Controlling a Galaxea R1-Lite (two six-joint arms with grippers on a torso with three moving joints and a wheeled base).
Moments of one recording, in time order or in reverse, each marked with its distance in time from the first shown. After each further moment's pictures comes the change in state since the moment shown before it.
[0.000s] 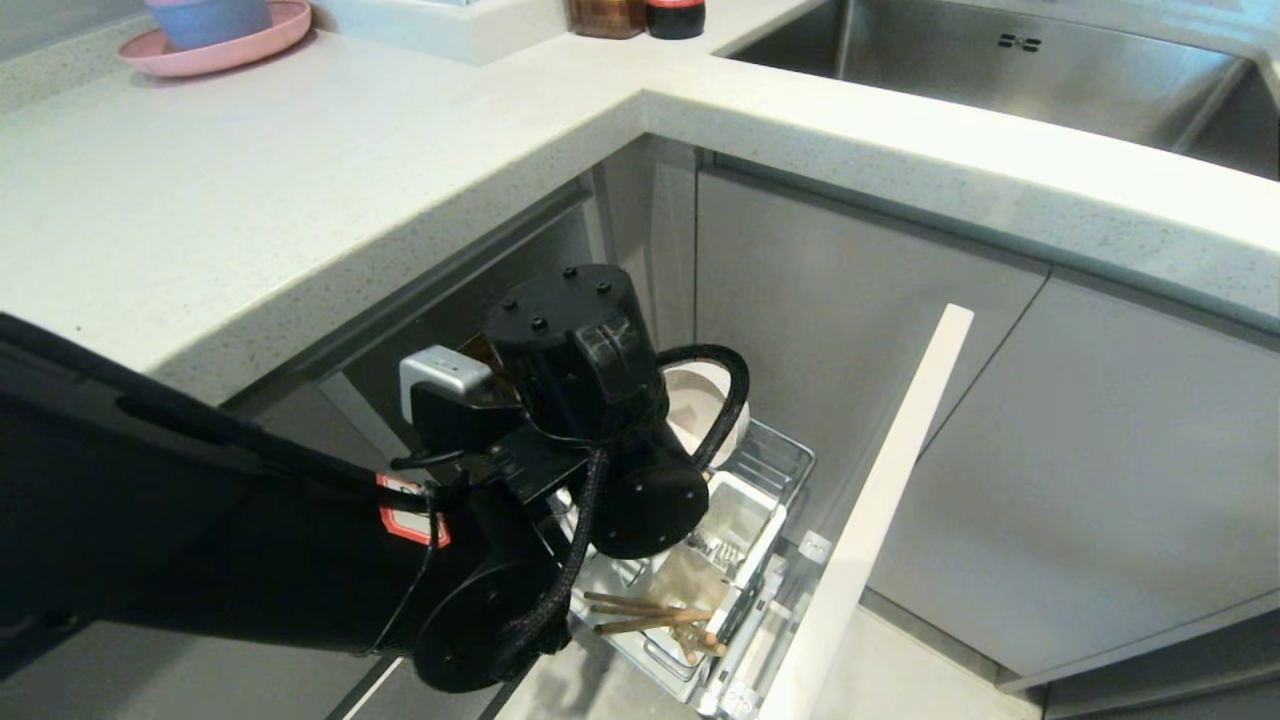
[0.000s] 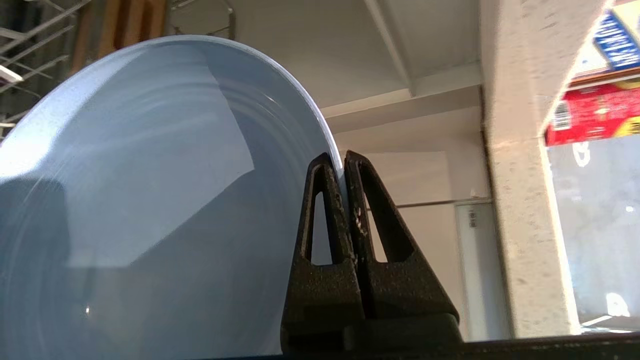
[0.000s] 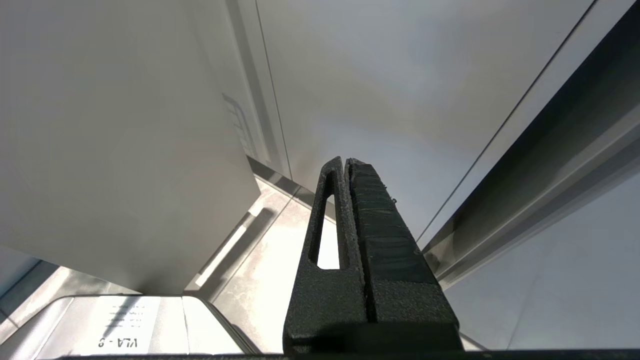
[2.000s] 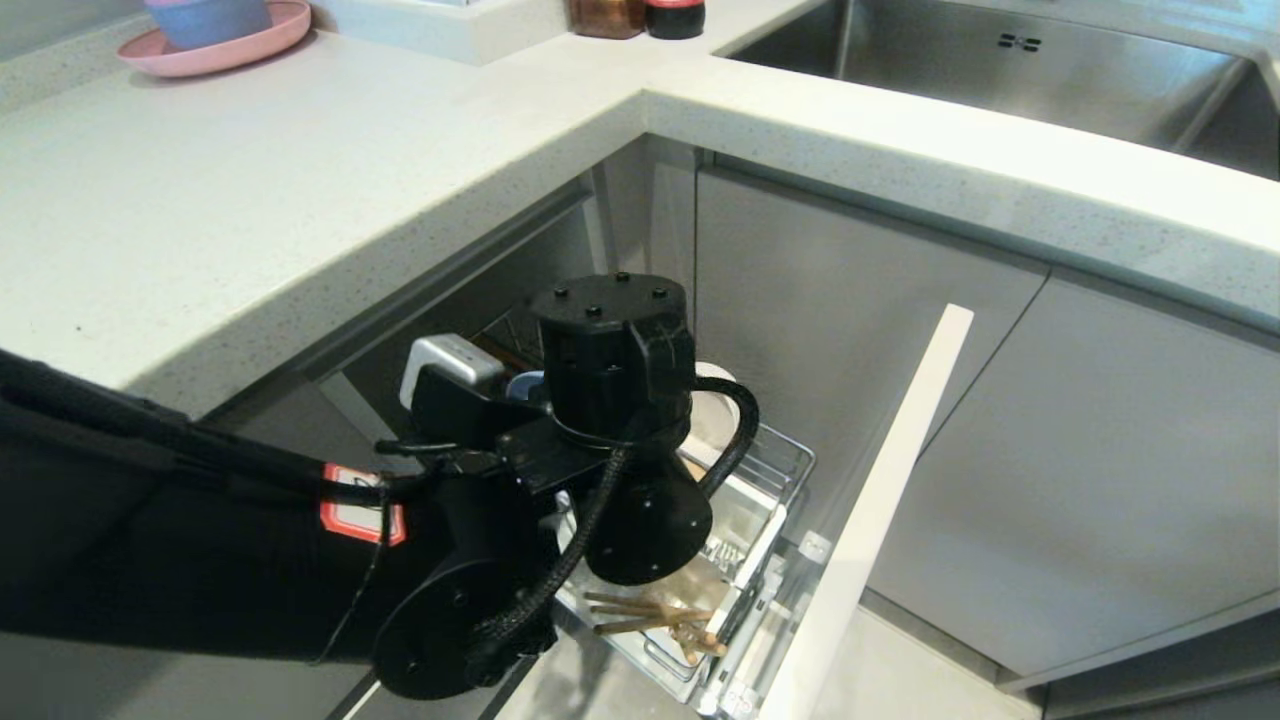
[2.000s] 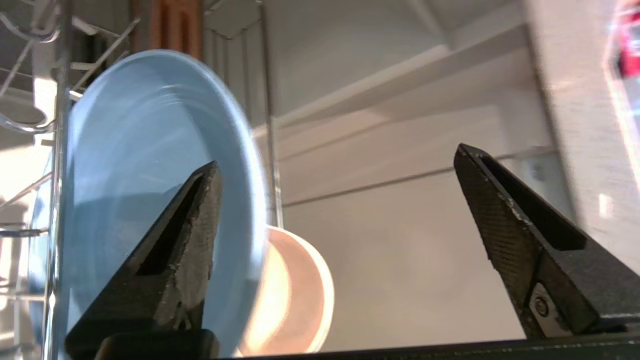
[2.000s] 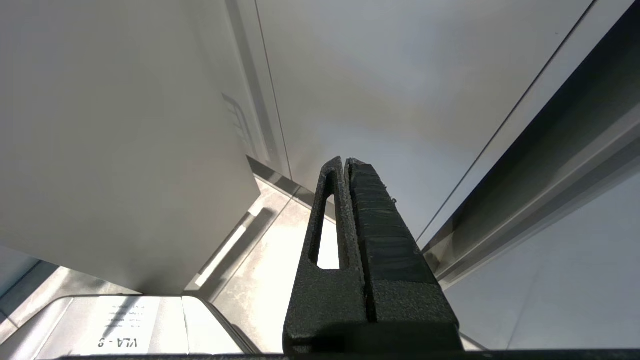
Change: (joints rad) left arm -0.034 -0.057 -0.022 0.313 0.015 -0.002; right arm 0.000 0.000 0.000 0.000 0.000 0.000
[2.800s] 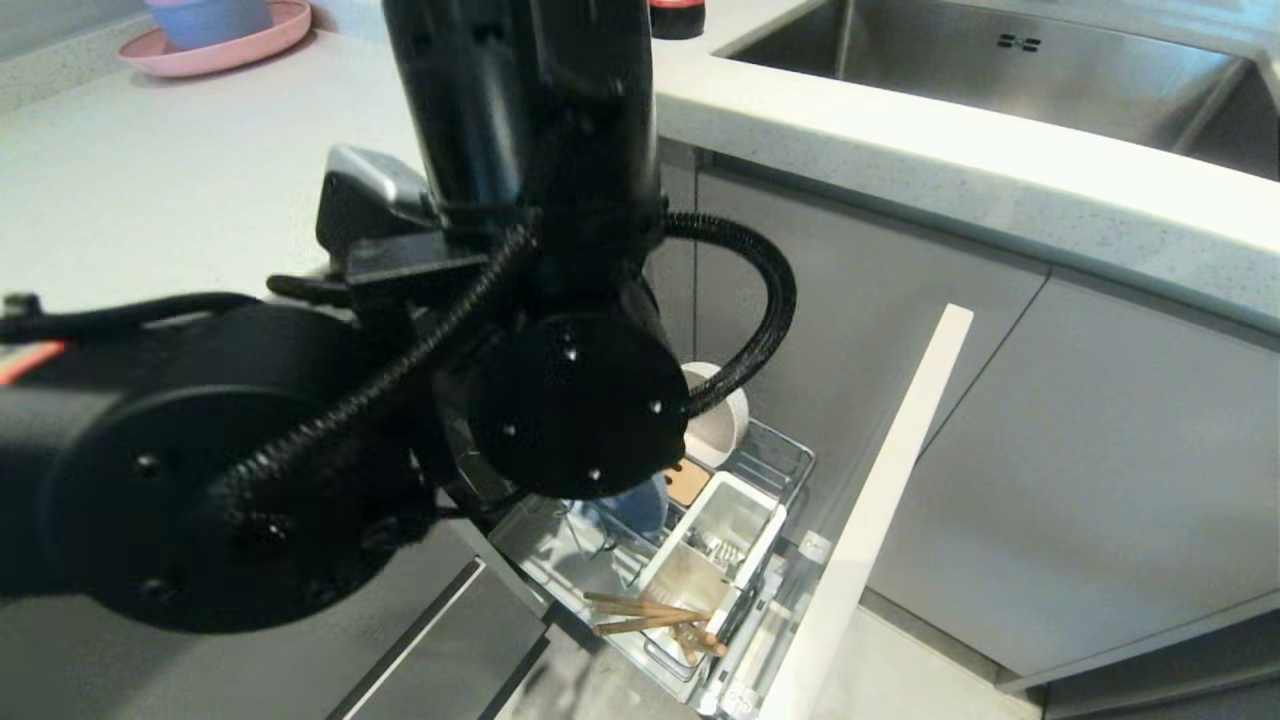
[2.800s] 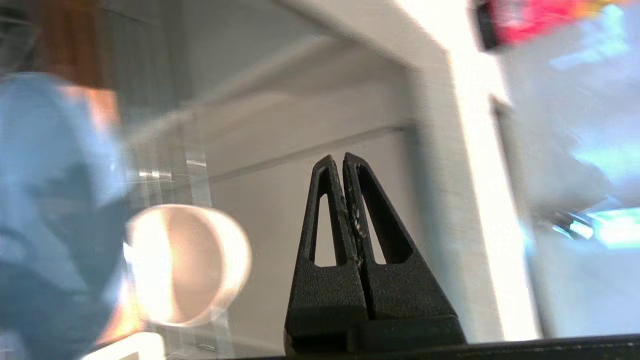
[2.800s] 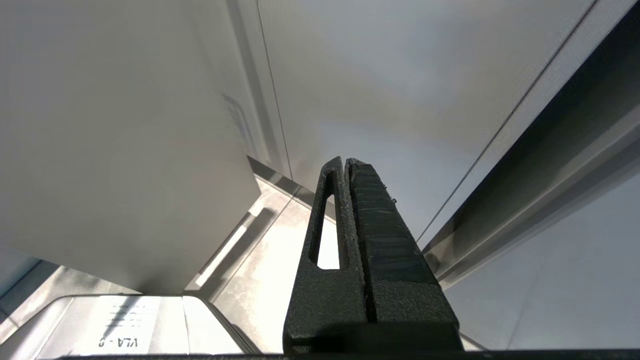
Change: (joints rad) left arm -0.086 -0.135 -0.288 0.396 -0.082 0.054; right arm 0.000 0.000 0.000 0.000 0.000 0.000
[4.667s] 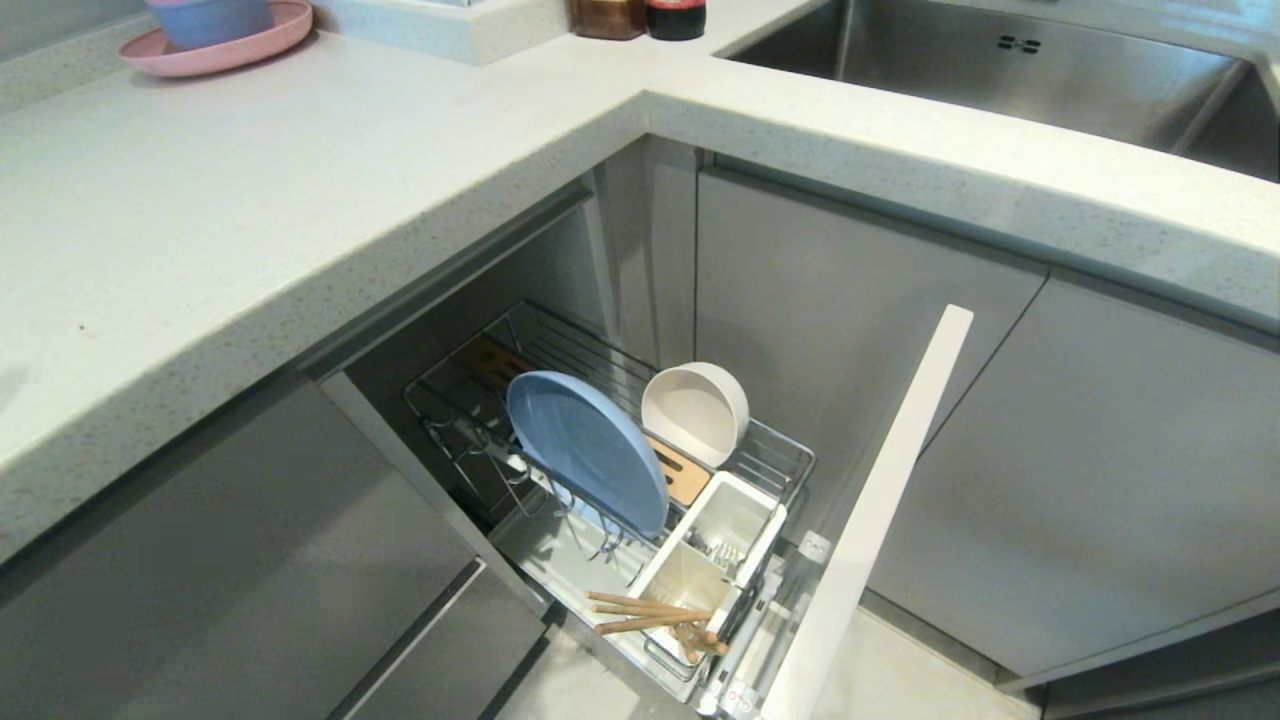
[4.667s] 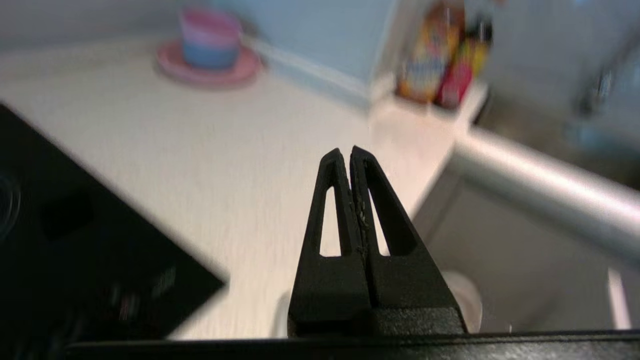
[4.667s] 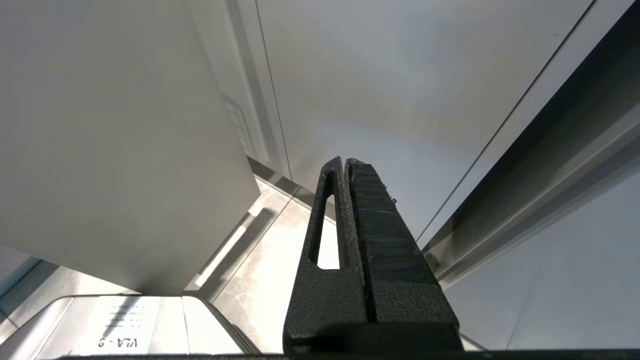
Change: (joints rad) left arm 1.078 -1.126 0.159 0.629 -1.230 0.882; right arm 0.000 0.000 0.000 0.000 0.000 0.000
